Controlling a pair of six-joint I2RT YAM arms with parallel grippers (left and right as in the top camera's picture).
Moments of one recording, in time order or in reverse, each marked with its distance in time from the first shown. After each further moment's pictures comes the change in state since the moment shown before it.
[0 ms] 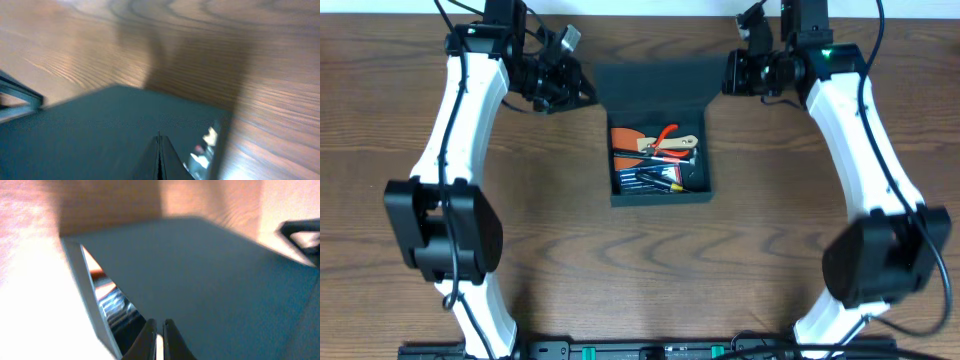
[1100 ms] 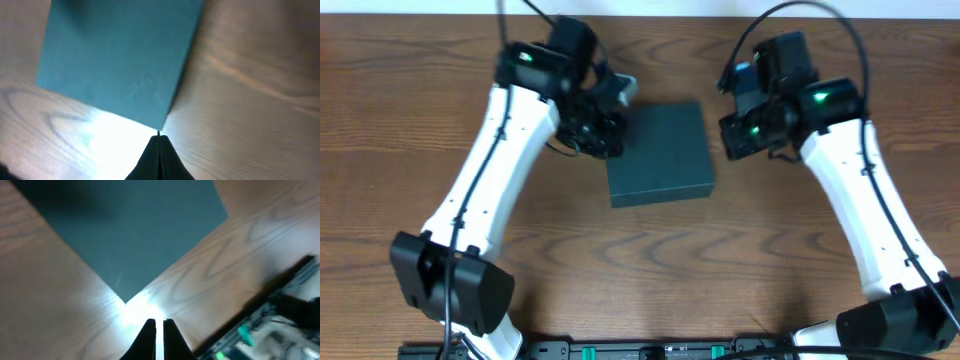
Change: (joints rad) left arm -0.274 -0.189 -0.077 -0.180 -0.367 0.193; right arm 0.132 -0.224 -0.180 -0.265 0.333 -0.211
